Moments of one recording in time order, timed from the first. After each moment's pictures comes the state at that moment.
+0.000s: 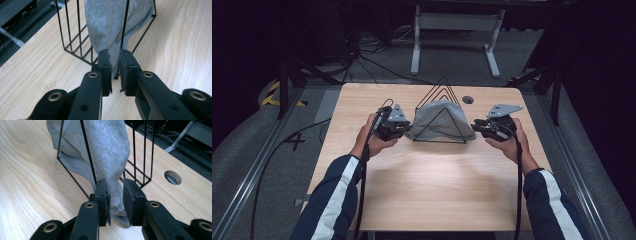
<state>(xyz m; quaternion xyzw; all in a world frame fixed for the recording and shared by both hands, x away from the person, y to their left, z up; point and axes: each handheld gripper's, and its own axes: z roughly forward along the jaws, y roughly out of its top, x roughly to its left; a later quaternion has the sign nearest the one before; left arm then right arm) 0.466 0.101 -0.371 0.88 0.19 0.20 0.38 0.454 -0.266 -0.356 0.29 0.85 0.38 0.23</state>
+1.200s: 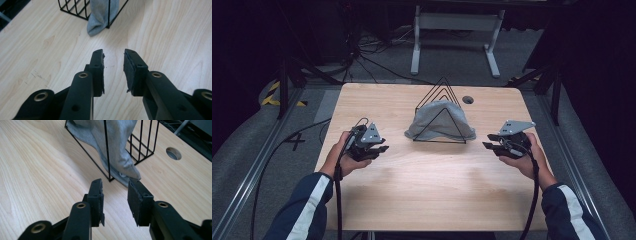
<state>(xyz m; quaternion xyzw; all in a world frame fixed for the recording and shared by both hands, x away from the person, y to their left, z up) 0.413 0.166 -0.389 0.91 0.19 0.18 0.33 0.407 -0.295 -0.366 0.28 0.87 0.33 0.23</state>
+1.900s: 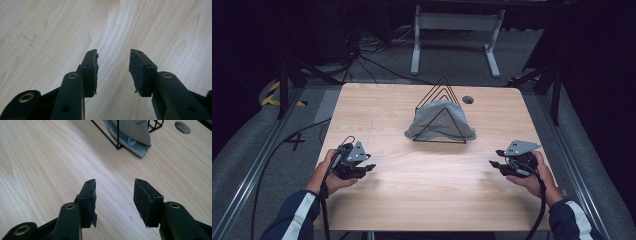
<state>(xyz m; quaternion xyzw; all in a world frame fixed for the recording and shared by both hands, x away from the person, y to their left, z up) 0.377 0.202 -0.427 0.91 0.22 0.17 0.30 0.372 -0.319 -0.405 0.28 0.88 0.31 0.24</state>
